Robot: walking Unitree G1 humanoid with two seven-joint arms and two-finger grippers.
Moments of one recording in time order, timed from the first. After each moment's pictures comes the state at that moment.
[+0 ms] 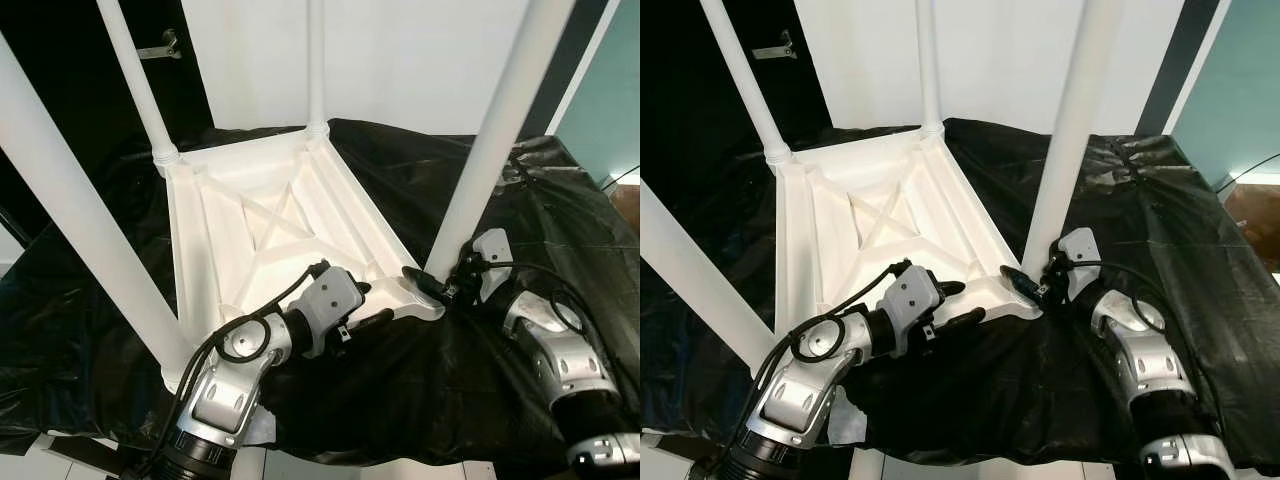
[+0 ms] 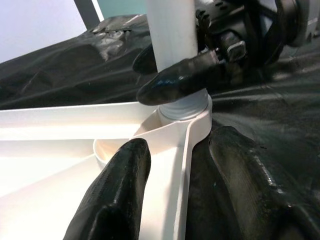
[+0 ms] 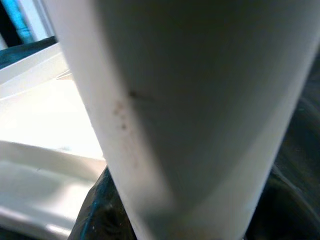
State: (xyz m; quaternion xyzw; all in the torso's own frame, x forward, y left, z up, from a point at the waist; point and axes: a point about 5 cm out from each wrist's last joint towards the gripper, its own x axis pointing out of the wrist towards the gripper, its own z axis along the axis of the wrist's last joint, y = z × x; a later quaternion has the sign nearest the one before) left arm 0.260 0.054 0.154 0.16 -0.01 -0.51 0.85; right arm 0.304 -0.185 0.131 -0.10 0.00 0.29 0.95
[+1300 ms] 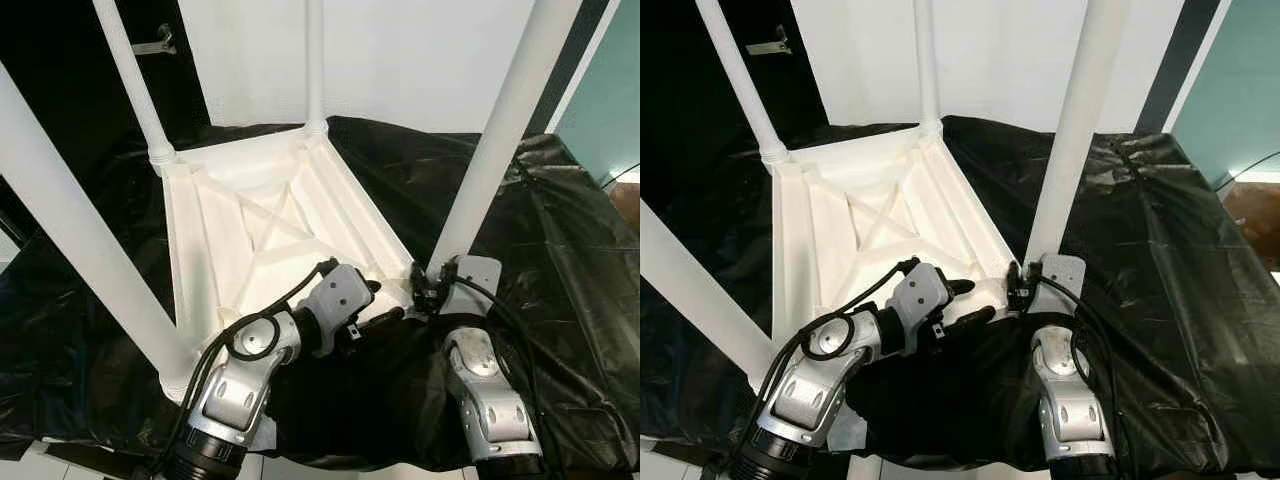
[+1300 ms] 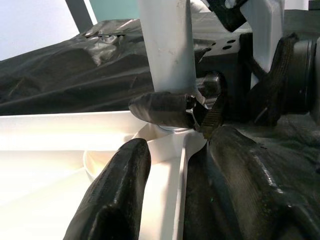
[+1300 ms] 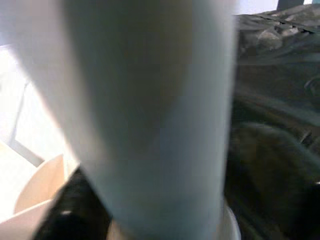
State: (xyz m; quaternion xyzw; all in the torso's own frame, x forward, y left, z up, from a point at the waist) left arm 0.260 0.045 0.153 0.14 -0.01 -0.52 0.84; right arm 0.276 -0.150 0.120 -0.01 0.00 -0.05 1.00
